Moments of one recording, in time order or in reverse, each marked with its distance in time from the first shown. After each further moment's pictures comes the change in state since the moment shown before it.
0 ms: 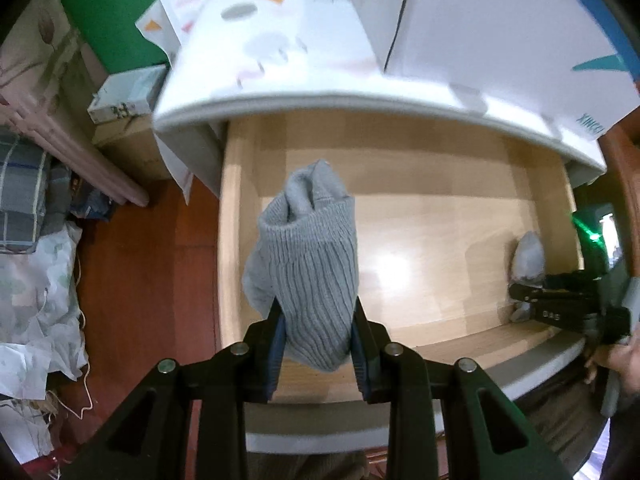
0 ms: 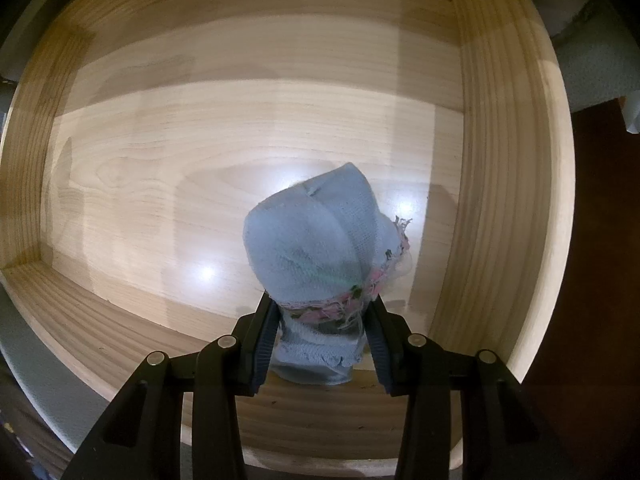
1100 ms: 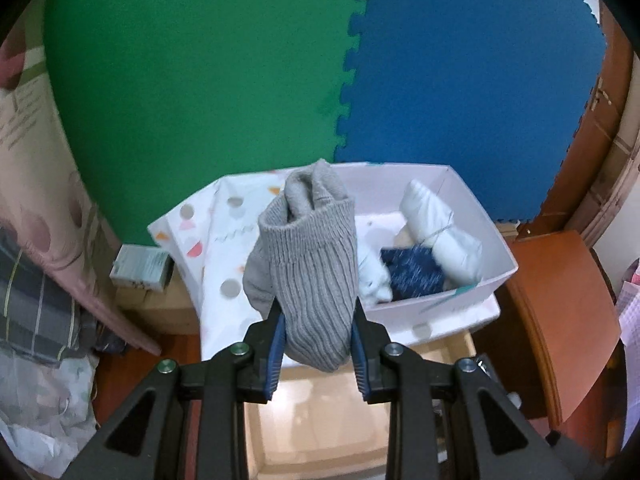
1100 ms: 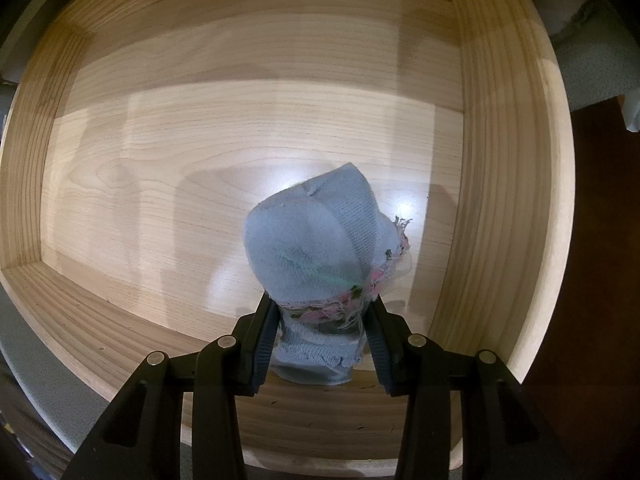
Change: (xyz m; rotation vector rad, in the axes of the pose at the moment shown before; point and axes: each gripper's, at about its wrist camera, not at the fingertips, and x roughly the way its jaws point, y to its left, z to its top) left arm -0.216 -0.047 0.100 0.100 -0.477 -0.068; right arm 0.000 -0.001 -0.002 0.003 -0.007 0.006
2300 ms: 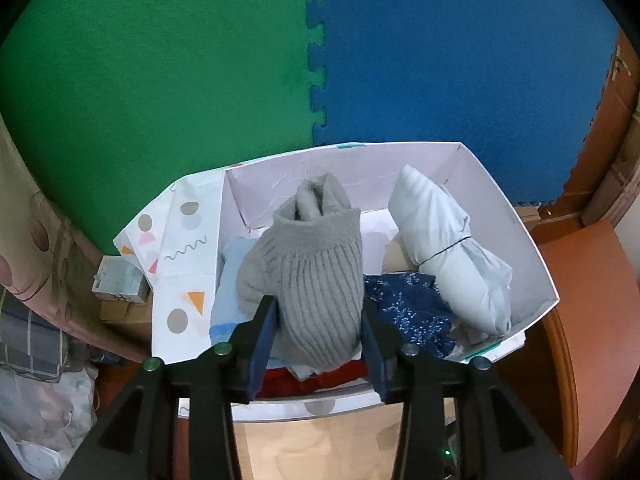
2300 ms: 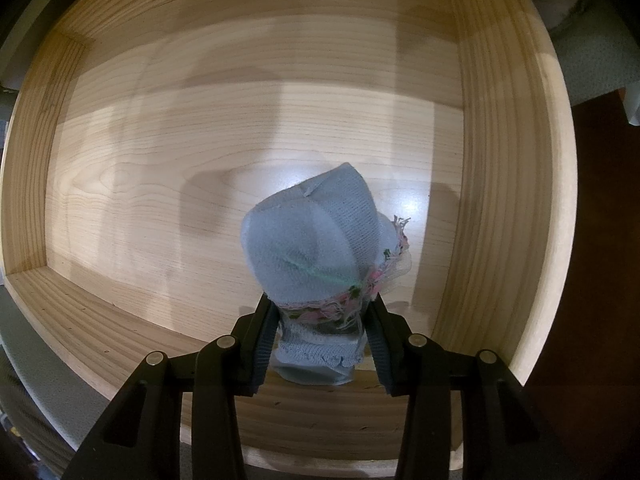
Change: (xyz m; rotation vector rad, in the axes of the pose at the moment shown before) left arm 0.109 -0.061 0.030 0.046 0.083 0.065; right arm 0.003 -0.010 0.001 0.004 -0.007 0.020
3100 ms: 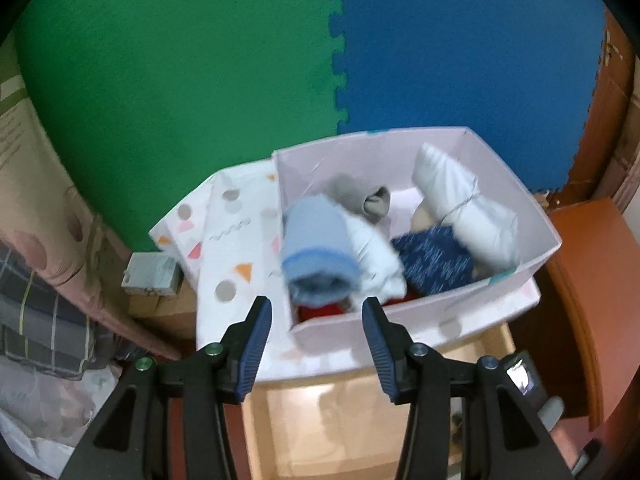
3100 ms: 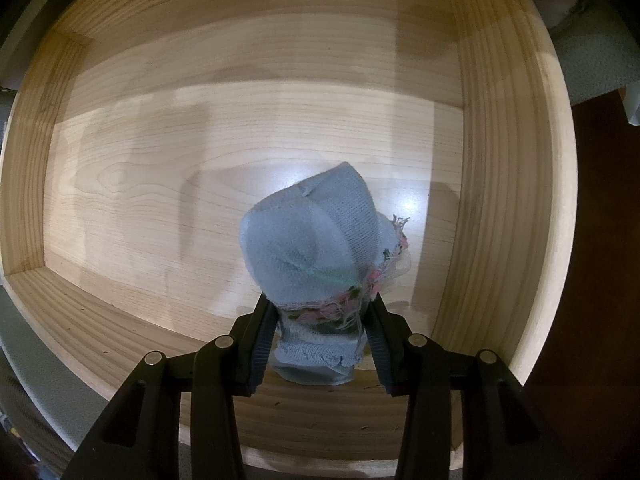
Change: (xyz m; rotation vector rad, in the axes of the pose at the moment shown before) left arm -0.046 0.033 -0.052 0.039 -0.023 0.070; right arm 0.001 -0.002 -0.001 -0.001 -0.004 0.001
